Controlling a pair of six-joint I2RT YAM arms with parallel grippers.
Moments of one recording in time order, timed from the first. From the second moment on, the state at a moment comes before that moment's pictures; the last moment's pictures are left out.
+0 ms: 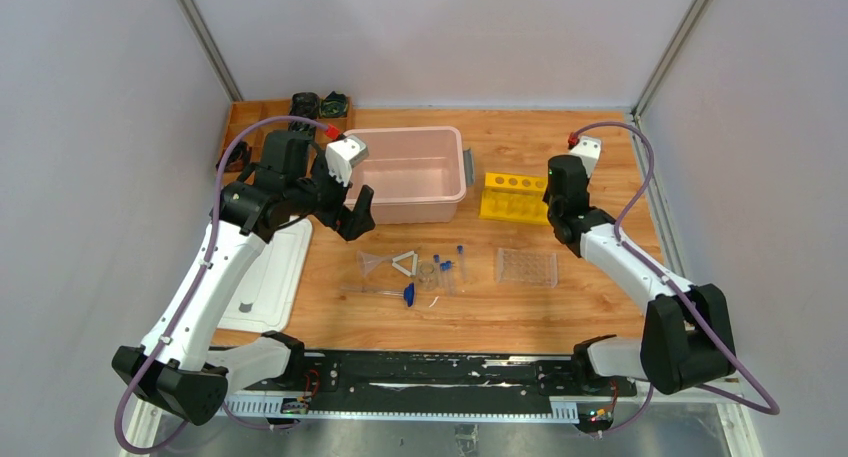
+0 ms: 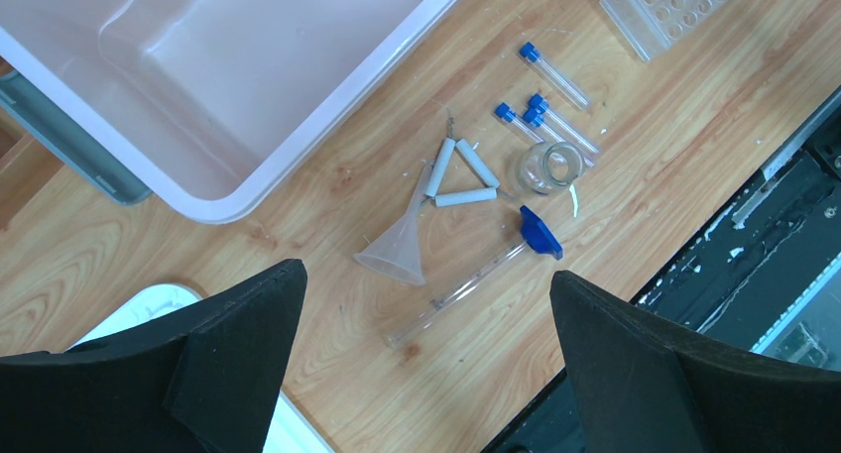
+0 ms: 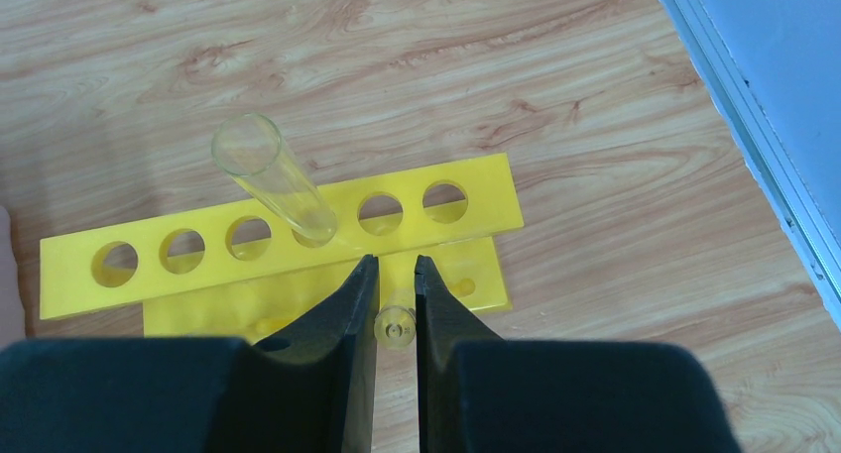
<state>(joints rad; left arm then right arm) -0.34 1.12 1.30 -0.91 0.40 0.22 0.29 1.28 0.80 0.00 0.55 0.27</state>
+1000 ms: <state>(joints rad) -0.34 1.12 1.31 -0.92 0.39 0.22 0.29 1.36 0.77 0.05 0.55 0.27</state>
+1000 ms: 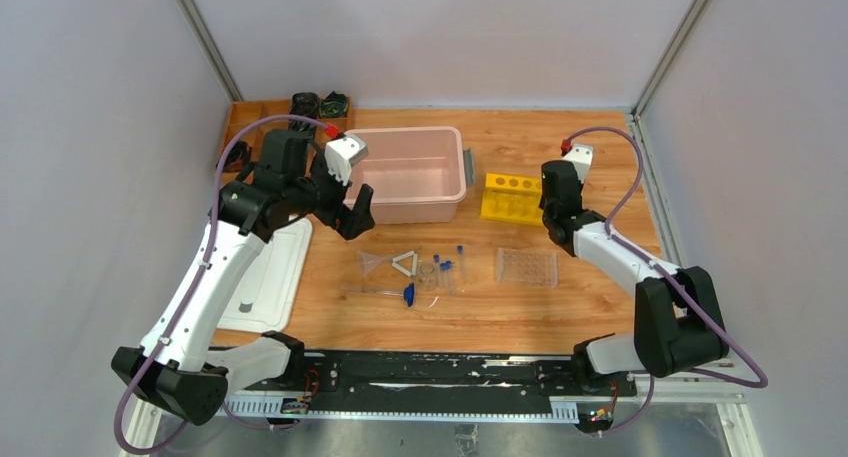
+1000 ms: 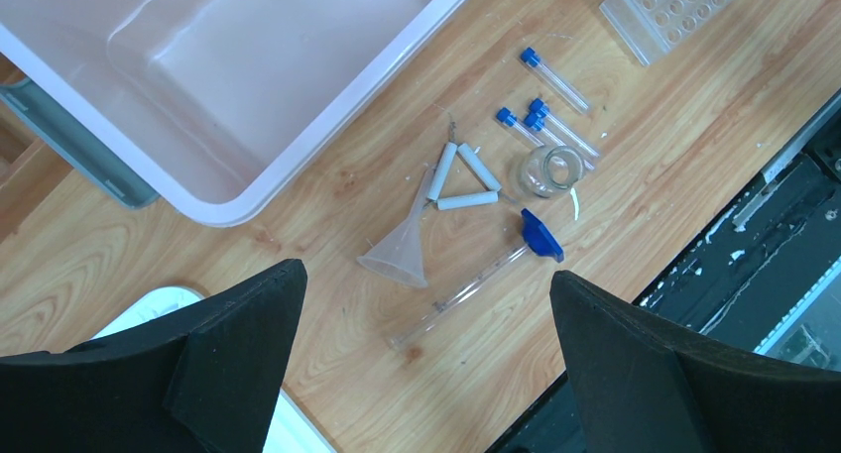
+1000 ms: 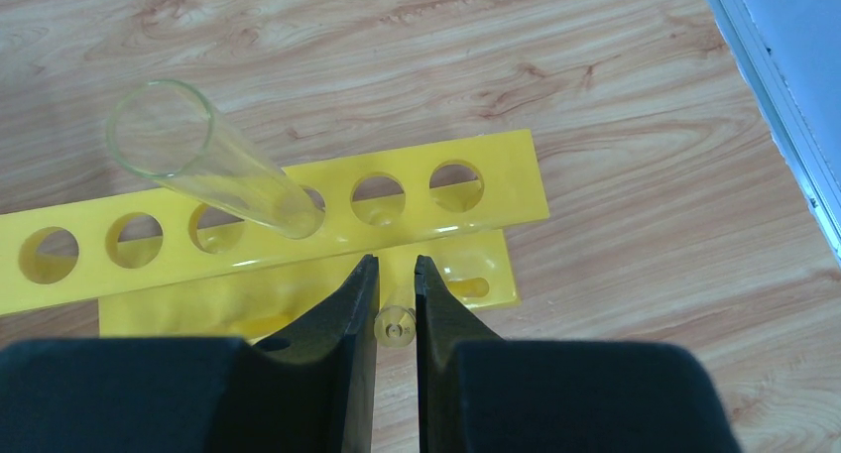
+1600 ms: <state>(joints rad) -0.34 1.12 1.31 -0.92 0.39 0.22 0.29 1.28 0.76 -0.06 0.52 0.35</state>
